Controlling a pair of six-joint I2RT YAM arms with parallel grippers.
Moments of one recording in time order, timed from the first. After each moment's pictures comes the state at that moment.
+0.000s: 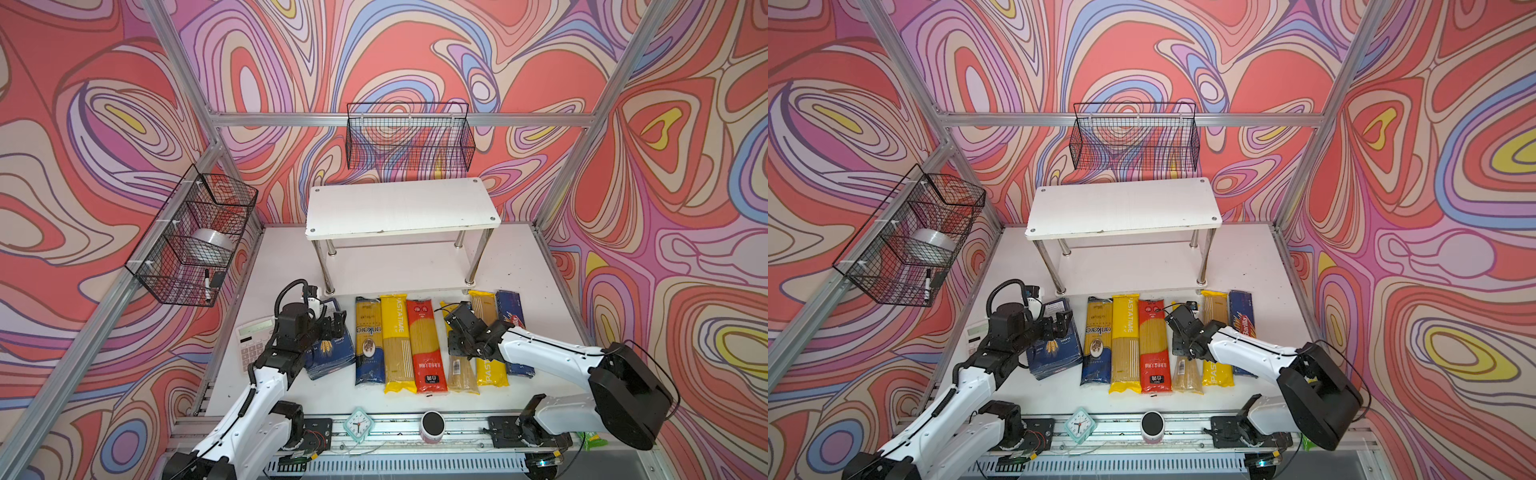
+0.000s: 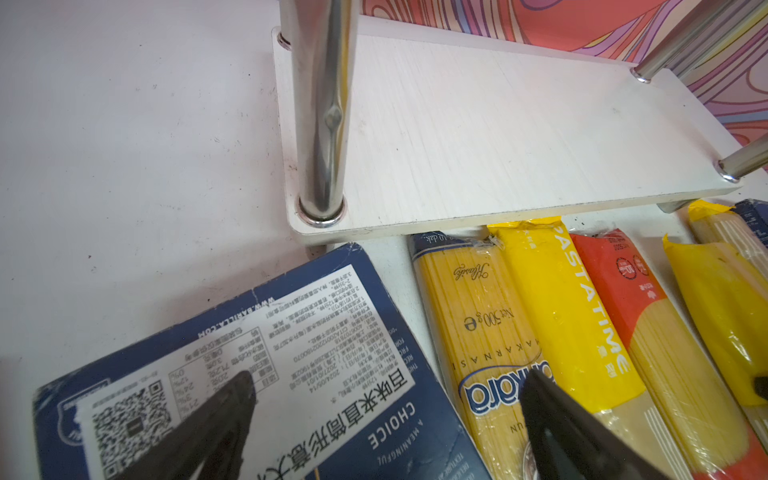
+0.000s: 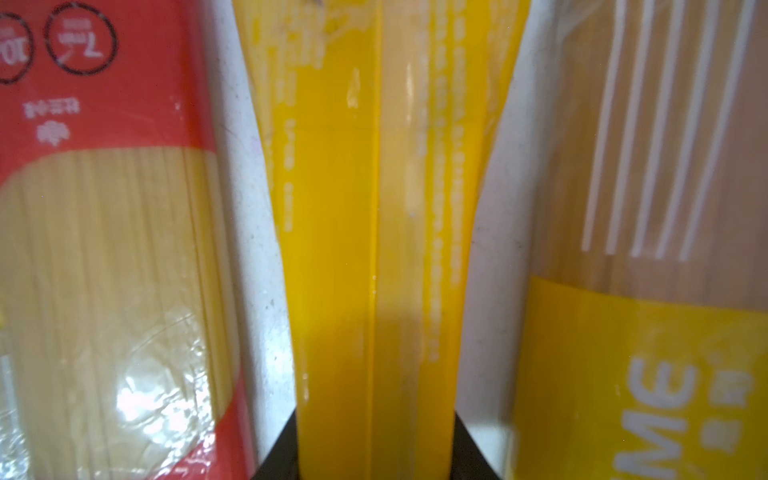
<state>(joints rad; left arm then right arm) -0.17 0.86 0.38 -0.09 0.13 -0.21 0.70 1.34 0.66 -0.51 0.19 0.69</state>
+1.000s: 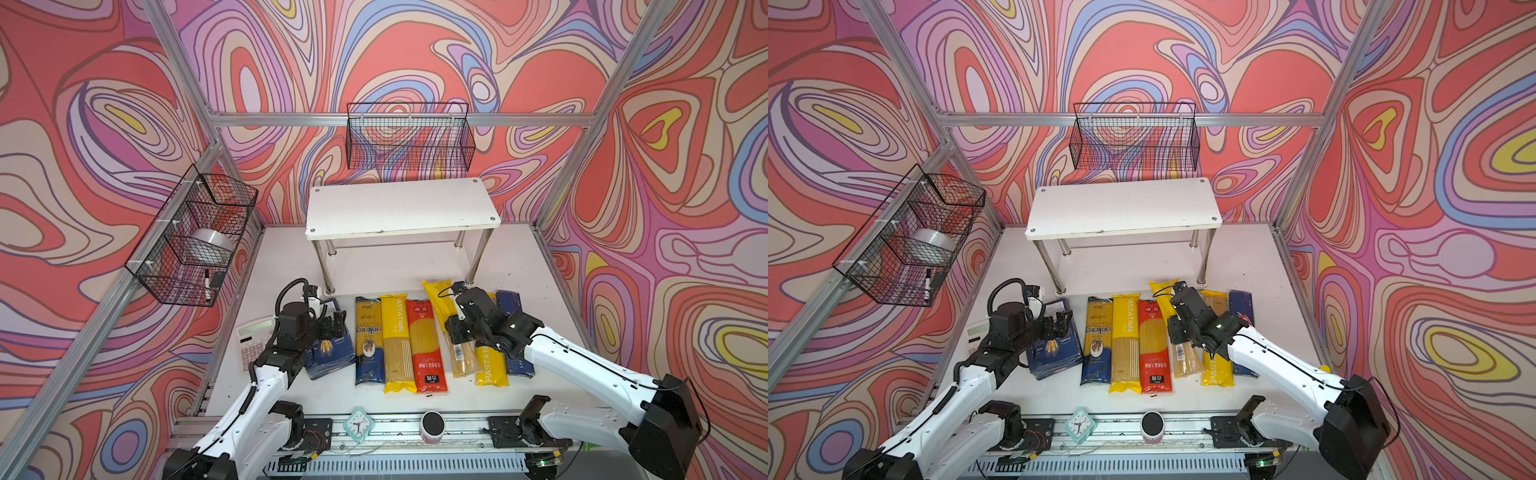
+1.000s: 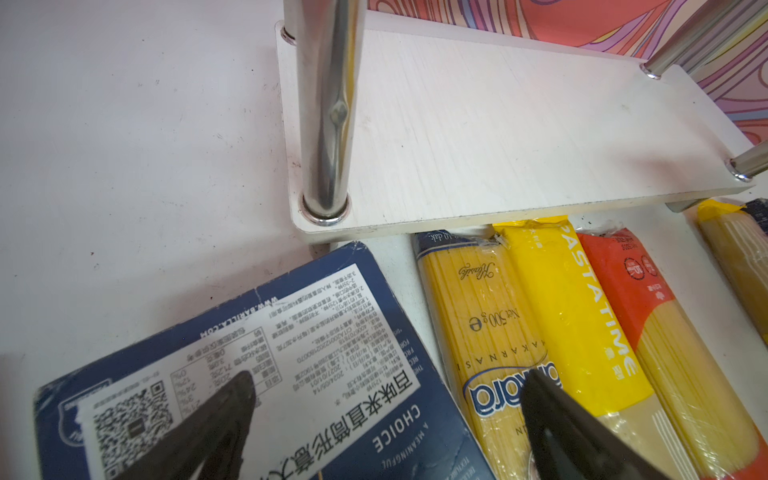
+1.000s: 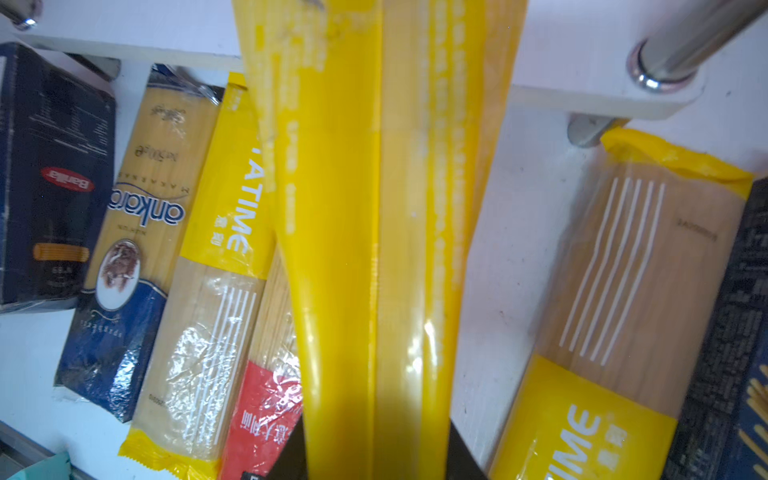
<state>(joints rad) -0.17 0.88 0.38 -0.09 0.13 -0.21 0.70 1.16 0.84 -0.61 0.10 0.38</state>
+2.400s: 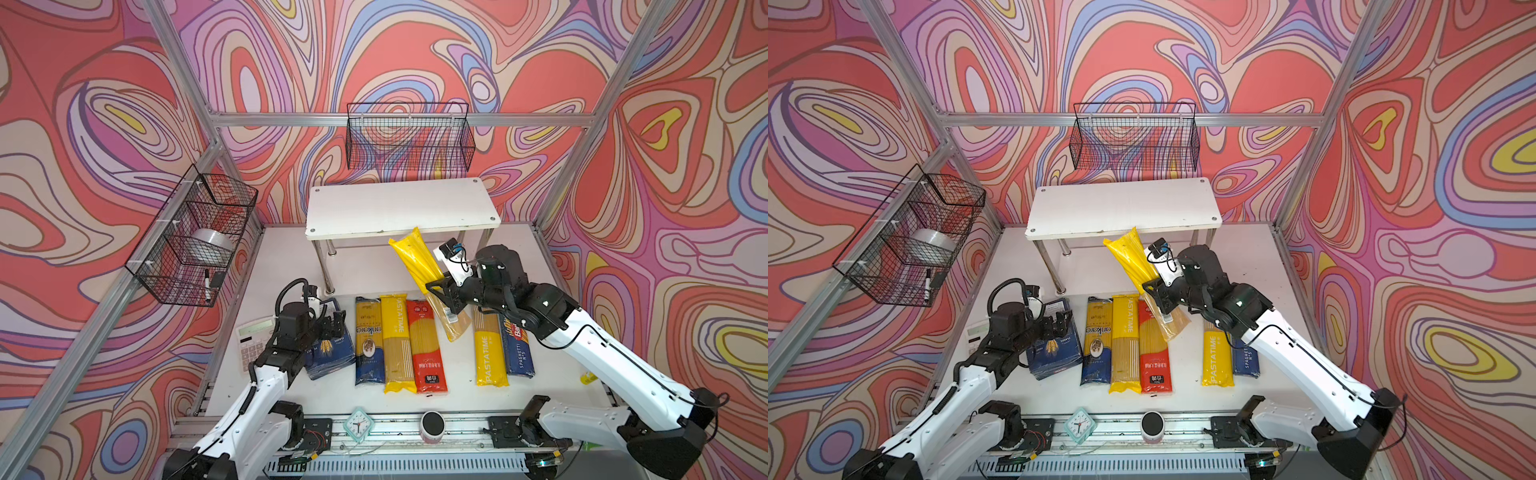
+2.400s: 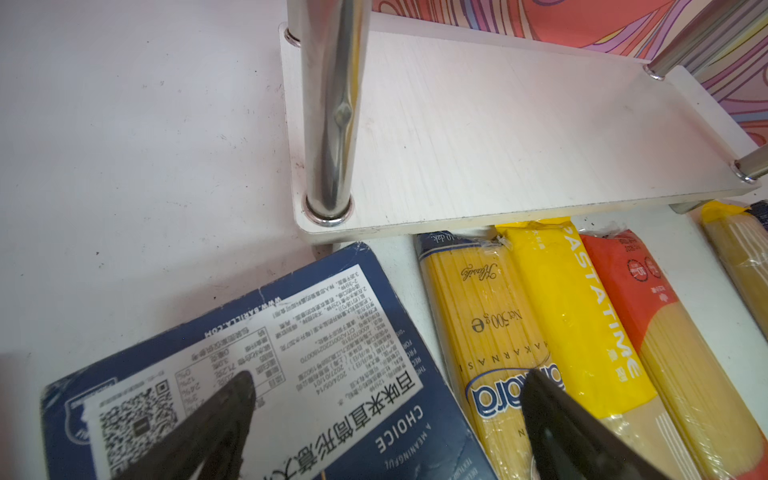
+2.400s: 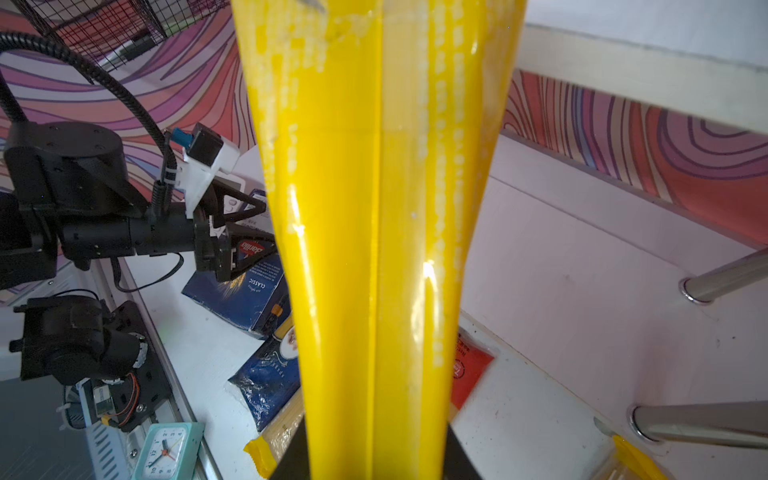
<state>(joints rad) -0.17 0.87 0.38 -0.09 0.12 -0.21 0.70 1.20 1.32 -0.65 -0.14 0.04</state>
